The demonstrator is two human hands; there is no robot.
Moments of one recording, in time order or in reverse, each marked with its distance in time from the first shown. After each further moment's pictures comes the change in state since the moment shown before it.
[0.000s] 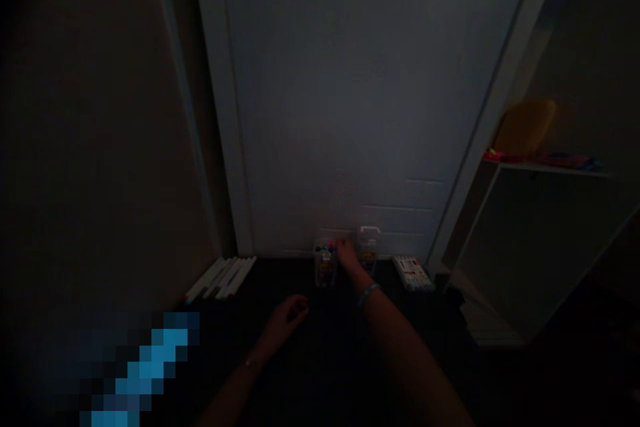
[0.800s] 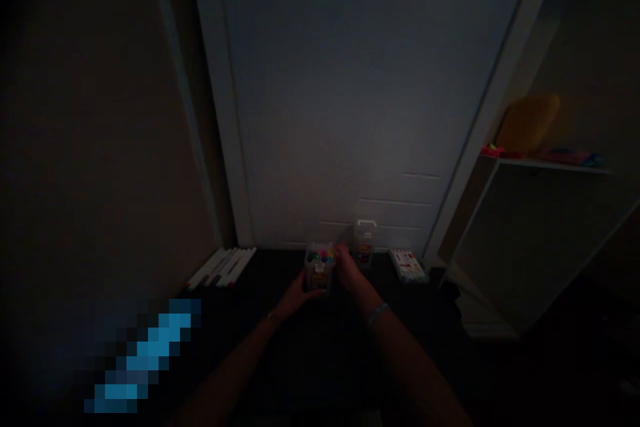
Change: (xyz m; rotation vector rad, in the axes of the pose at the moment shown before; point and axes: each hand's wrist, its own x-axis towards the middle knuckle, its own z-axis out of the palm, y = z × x) left_hand 0.046 -0.002 0.031 -0.312 -0.024 -0.009; right_hand -0.059 -0.024 -0.024 0.966 -0.368 0.437
